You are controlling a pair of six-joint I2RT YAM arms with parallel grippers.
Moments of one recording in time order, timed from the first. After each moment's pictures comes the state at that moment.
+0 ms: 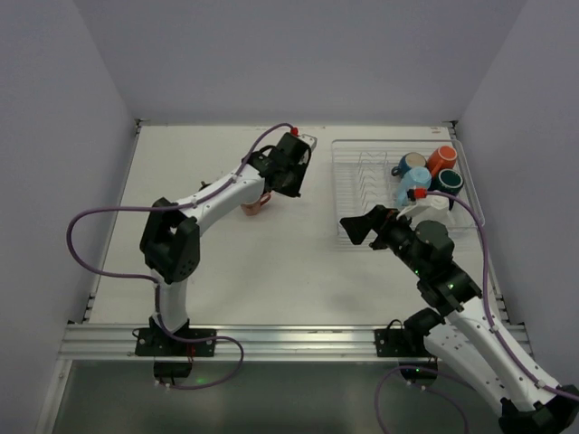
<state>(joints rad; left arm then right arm) -0.68 1.91 1.66 -0.63 -0.11 -0.25 0.50 0.60 0.58 -0.17 -0.04 0.64</state>
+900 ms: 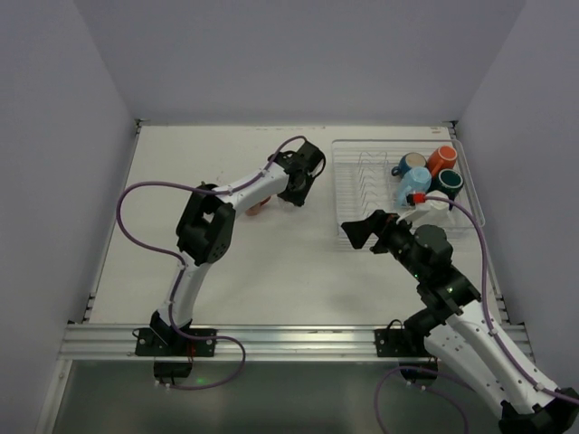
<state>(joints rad) -0.69 2.25 1.91 -0.80 -0.21 -0.20 0.50 0.56 0.54 -0.19 -0.02 0.62</state>
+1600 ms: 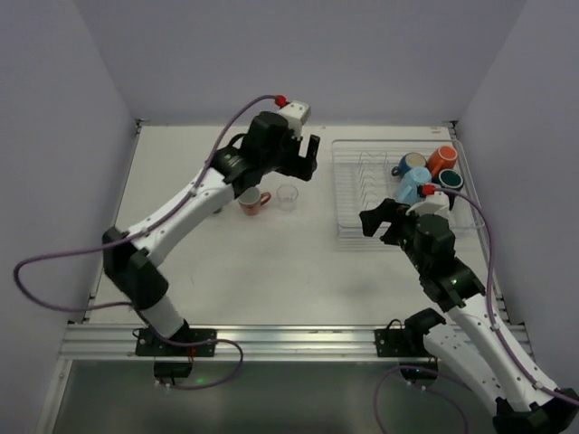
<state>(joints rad) -0.70 1.75 1.72 -0.57 -0.10 -0.21 0.46 0.61 0.63 -0.31 0.16 0.54</state>
